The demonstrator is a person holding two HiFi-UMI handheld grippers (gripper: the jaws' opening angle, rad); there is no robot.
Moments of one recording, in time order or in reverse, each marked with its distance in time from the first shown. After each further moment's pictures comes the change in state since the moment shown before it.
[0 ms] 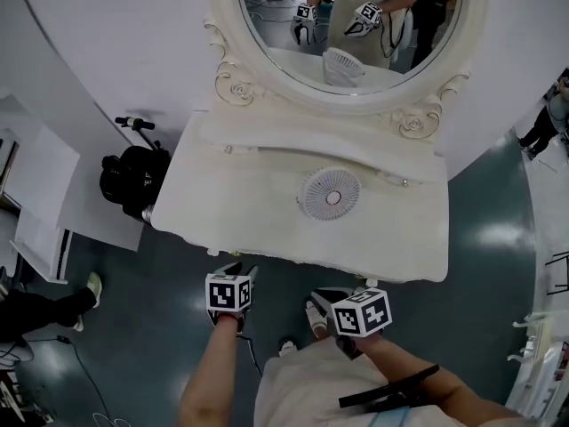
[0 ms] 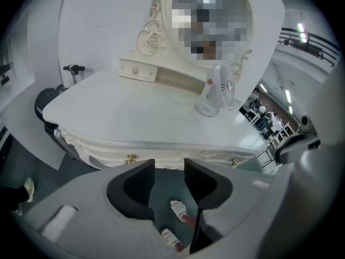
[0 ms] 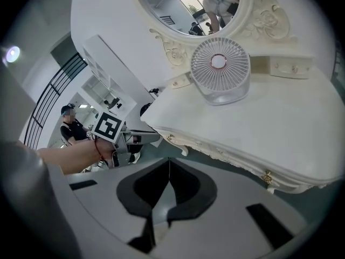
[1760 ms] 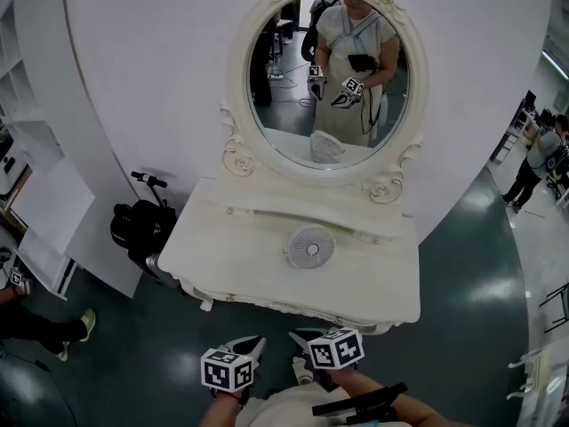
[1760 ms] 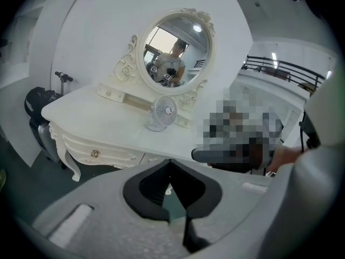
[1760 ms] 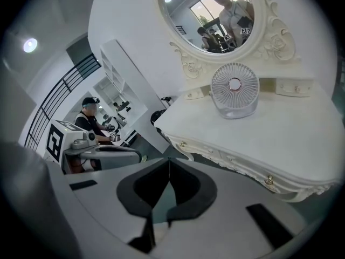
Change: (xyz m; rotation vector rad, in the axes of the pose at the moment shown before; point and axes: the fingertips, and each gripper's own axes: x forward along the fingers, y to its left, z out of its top) left arm -0.134 -0.142 -0.018 0.000 -0.204 -0.256; right arm -0.038 0.050 0.004 -0.095 -0.095 0.041
